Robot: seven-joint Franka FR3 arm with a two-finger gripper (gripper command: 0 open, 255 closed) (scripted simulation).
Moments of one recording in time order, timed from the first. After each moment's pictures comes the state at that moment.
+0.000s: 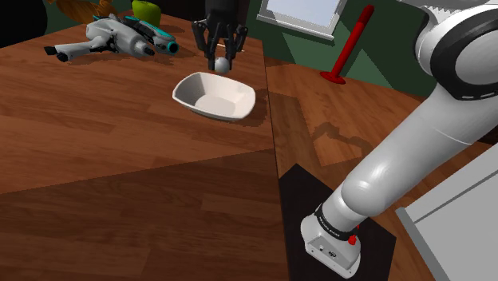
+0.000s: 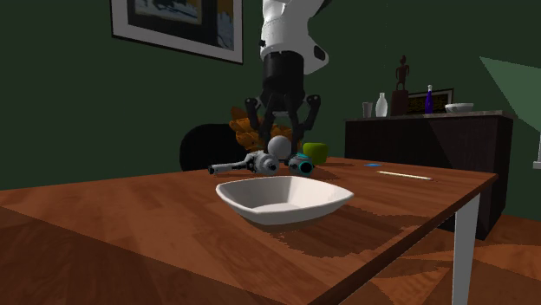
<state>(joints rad) -0.11 -0.07 0.40 -1.60 0.11 1.38 0.51</state>
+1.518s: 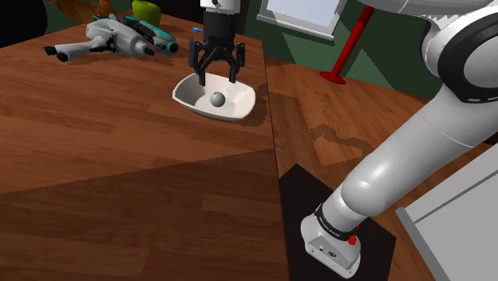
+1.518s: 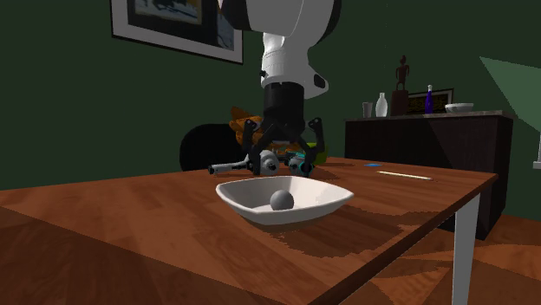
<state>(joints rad) -0.11 -0.10 0.40 -1.77 0.12 1.51 0.49</state>
